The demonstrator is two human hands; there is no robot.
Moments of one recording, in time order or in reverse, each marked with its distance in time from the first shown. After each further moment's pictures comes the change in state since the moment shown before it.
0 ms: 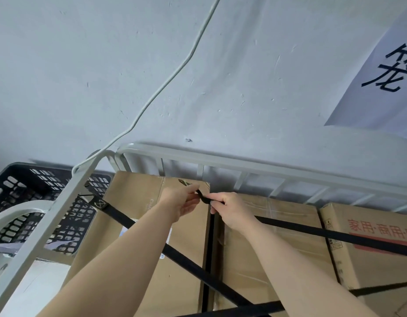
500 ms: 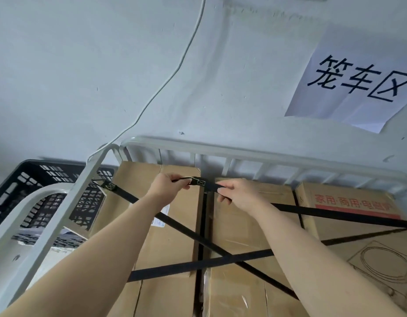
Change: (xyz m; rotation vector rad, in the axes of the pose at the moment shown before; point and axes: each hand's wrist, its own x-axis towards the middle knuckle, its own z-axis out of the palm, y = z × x) left_hand -0.090 -0.011 -0.030 0.628 -0.016 0.490; right_hand -0.098 -0.032 -0.054 0.087 -0.024 0.121
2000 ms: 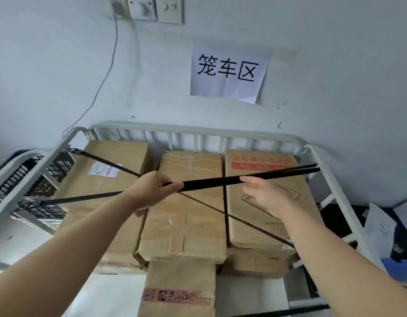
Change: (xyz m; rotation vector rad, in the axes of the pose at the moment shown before) left_hand -0.314 0.093 0.174 0.492 -0.128 0.313; right_hand -0.331 0.194 -0.180 0.152 0.137 0.063
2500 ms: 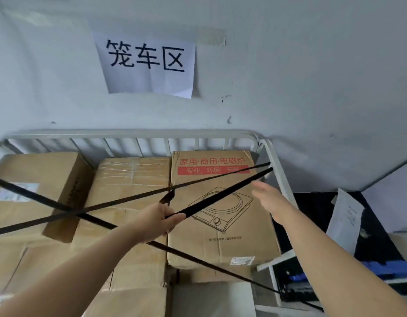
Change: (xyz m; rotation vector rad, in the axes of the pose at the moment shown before) left_hand 0.110 0.141 0.171 -0.066 -0.343 -0.007; right_hand 0.059 0.127 -0.202 0.065 0.158 0.213
